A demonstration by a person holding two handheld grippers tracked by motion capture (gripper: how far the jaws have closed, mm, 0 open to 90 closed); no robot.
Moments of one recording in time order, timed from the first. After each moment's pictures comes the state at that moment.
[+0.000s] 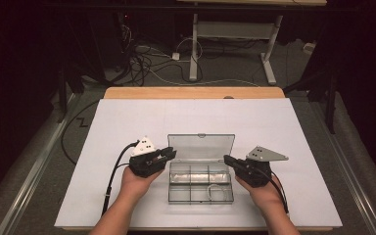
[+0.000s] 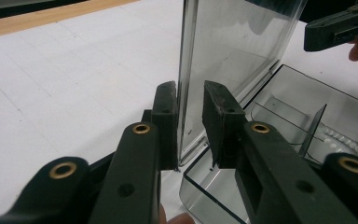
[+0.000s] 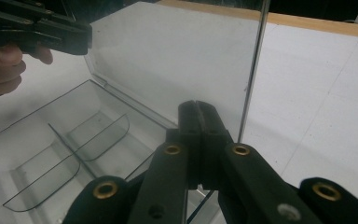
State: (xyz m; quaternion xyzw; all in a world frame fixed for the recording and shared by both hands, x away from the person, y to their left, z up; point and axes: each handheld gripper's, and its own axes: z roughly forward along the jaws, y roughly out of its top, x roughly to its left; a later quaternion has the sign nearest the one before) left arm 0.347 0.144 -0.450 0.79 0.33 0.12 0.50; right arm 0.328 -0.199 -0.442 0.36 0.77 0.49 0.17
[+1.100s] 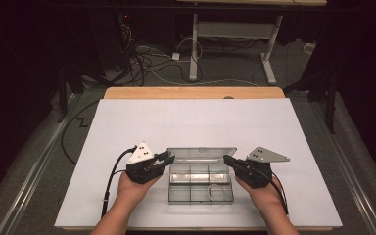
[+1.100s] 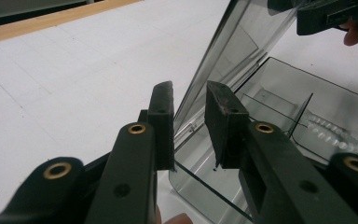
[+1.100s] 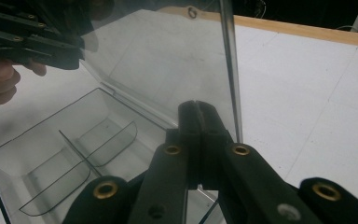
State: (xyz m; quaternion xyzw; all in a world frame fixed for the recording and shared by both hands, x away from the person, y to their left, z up) left arm 0.328 0.148 -0.448 0.79 0.32 0.13 0.50; right arm 0.322 -0.197 -0.434 0.36 0.77 0.50 0.17
